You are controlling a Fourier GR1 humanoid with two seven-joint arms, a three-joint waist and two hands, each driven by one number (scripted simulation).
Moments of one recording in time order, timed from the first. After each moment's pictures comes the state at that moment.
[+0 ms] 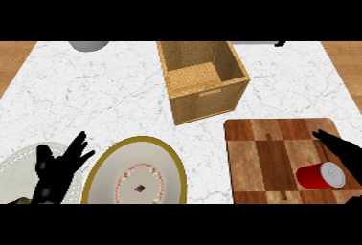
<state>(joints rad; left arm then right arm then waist) 0.12 0.29 -0.07 -1.45 0.17 0.06 0.24 0.13 -0.57 0.00 -1.86 0.66 0.57 0.30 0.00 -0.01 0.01</state>
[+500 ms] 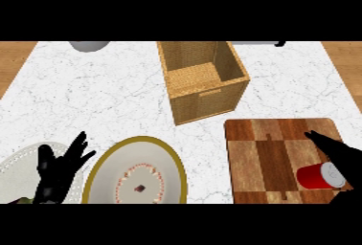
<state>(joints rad) 0.11 0.26 -0.05 -1.44 0.14 0.06 0.24 0.09 -0.52 0.02 -1.77 0.75 0.56 0.27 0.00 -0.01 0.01</state>
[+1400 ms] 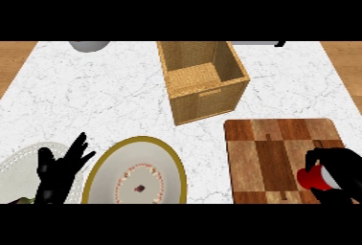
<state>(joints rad) 0.13 0.23 -0.03 -1.46 0.10 0.04 0.23 0.10 -0.52 0.08 -1.67 0.95 0.40 0.09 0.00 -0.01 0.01</state>
